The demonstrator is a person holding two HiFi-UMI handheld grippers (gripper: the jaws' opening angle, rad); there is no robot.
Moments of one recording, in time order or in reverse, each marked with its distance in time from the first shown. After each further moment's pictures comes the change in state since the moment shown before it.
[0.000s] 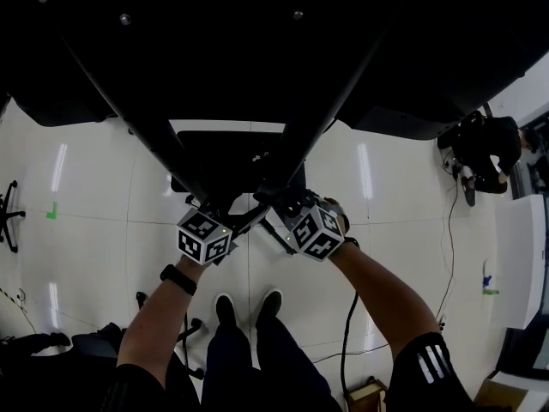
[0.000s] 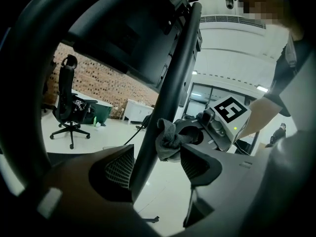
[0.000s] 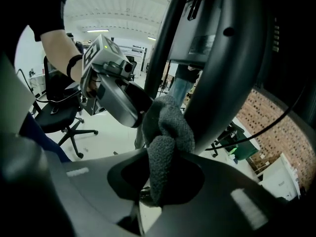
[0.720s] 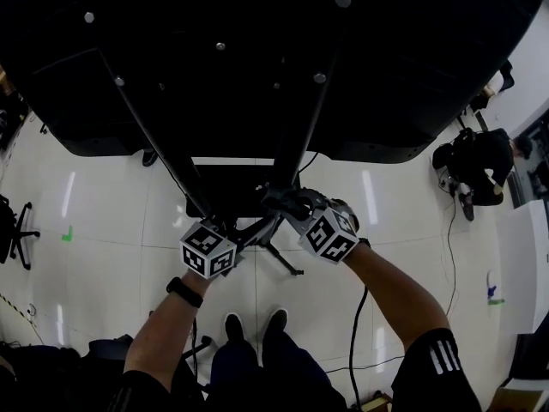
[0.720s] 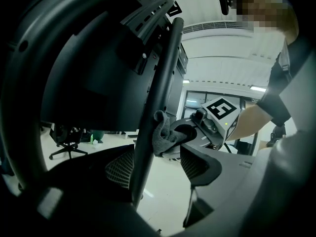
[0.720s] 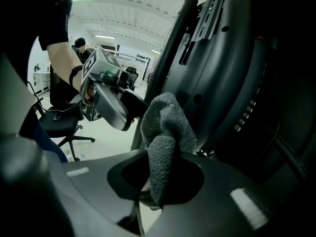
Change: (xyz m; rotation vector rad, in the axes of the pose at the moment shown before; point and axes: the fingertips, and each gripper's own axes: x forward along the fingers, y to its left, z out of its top) left arm -0.037 -0.071 0.124 0.088 -0.114 -0.015; right arm -0.116 -0.046 0.091 -0.071 -0.119 -0.052
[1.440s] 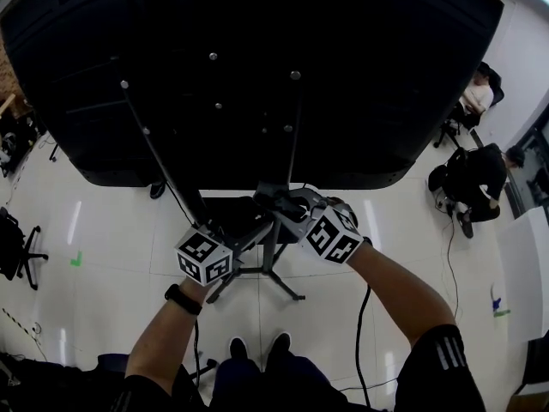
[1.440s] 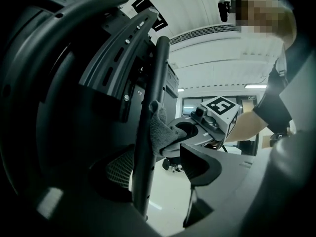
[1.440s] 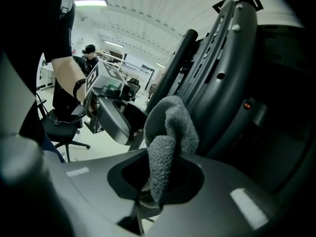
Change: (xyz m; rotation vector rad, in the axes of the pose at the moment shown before) left arm -0.015 -0.035 0.122 0.111 -0.117 0.000; right arm -0.081 -0.047 0.110 -0.098 -0.141 -0.038
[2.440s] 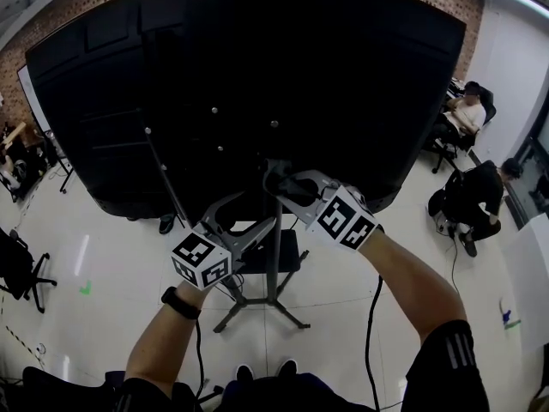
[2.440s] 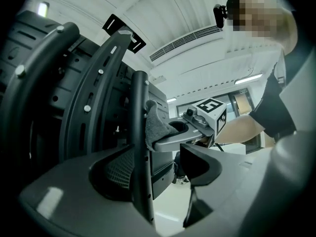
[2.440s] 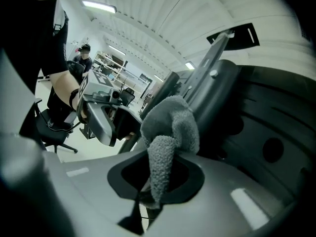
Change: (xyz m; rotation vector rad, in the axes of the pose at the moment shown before) left arm -0.005 -0.046 0.140 0.183 -0.136 -0.019; right arm -0.088 -0.078 0.110 -0.090 -0.135 -0.112
